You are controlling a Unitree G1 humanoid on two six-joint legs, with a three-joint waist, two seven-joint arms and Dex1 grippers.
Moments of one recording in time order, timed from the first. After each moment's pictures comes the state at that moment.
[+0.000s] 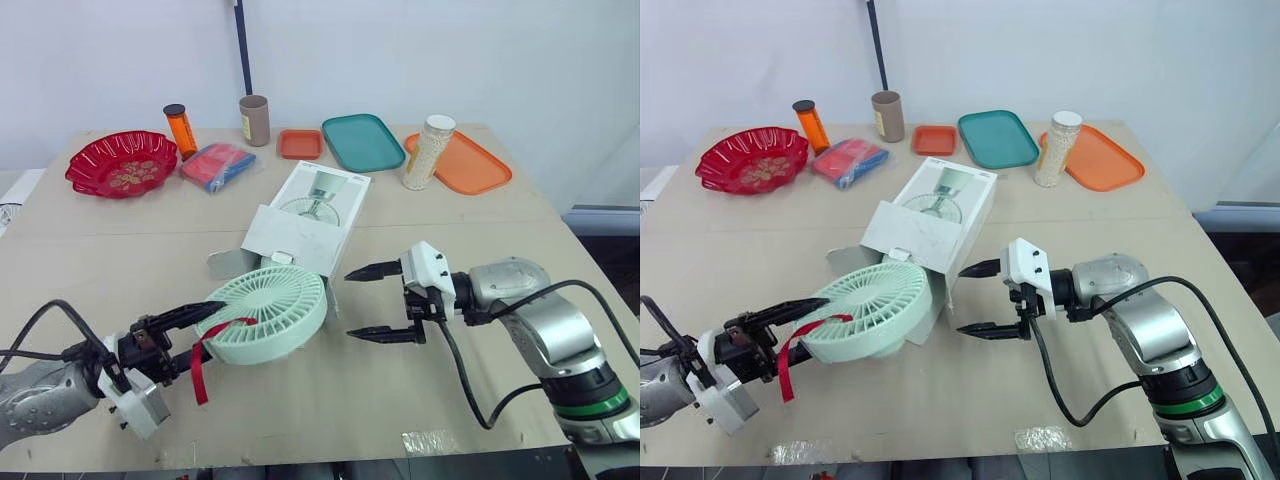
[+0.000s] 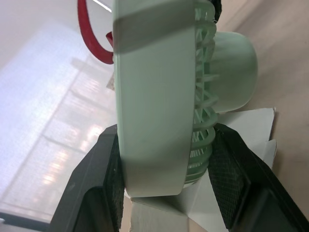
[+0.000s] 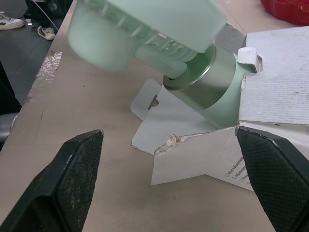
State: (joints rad) left arm 0.15 1.30 -0.24 -0.15 0.05 -0.99 0.04; right arm -0.44 -0.74 0.16 -0.27 0.43 0.37 1.23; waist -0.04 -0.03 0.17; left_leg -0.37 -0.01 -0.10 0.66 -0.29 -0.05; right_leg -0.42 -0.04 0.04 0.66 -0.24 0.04
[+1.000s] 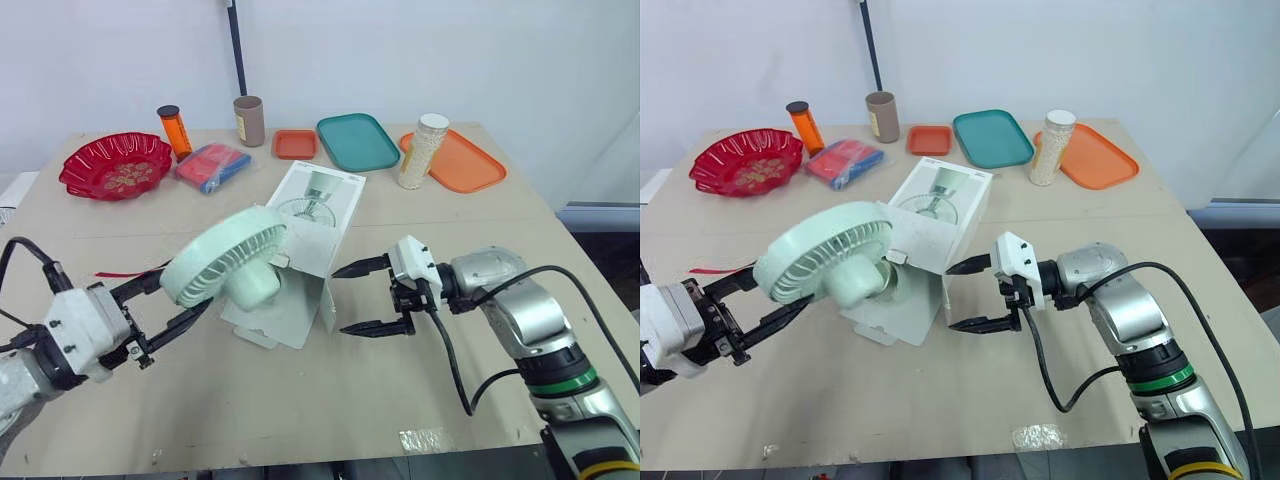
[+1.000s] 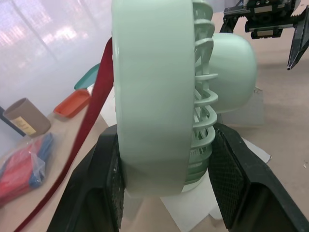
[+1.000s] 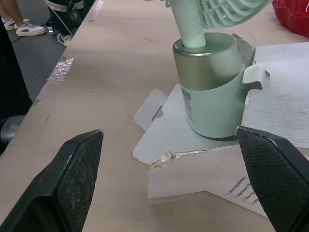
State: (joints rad) left arm 0.48 0.99 0.41 -0.68 -0.69 -0.09 -0.56; right arm -0.55 -0.66 0.21 -0.11 0.40 0.29 1.33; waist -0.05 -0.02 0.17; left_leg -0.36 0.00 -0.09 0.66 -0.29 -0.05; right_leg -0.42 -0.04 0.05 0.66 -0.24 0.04
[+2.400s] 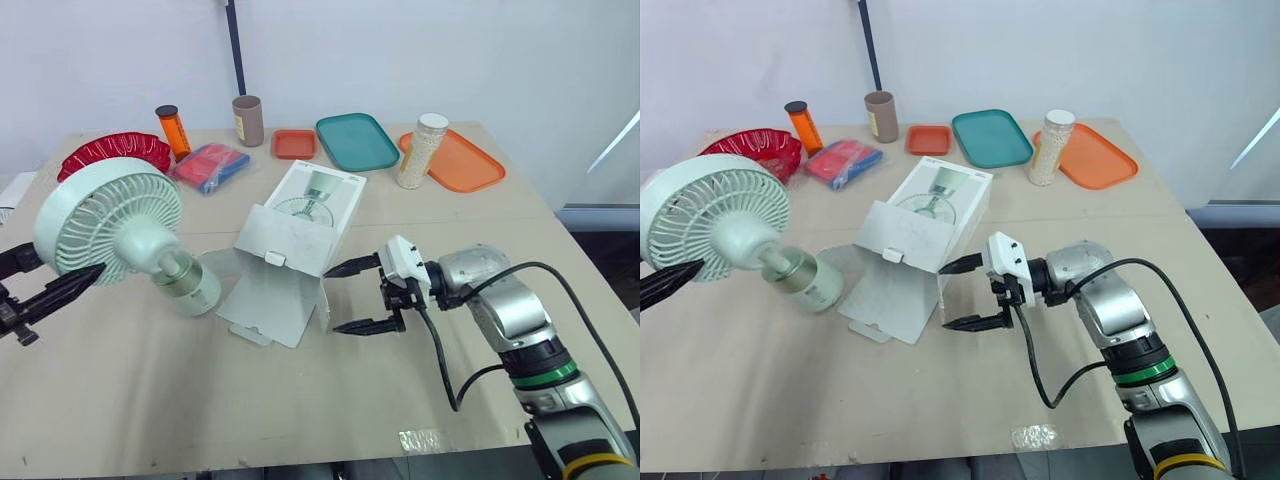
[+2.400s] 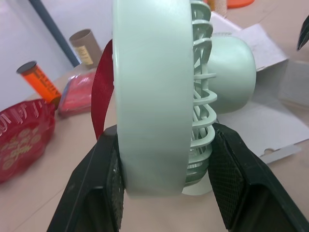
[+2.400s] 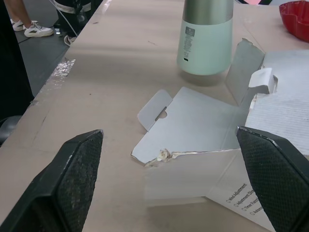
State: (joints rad) left arm 0.38 0.93 0.96 -0.53 -0.84 0.47 -0.87; right arm -0.58 -0.60 0.23 -0.03 0.36 0.24 1.37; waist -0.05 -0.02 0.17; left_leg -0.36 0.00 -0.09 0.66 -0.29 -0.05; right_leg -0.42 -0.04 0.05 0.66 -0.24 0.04
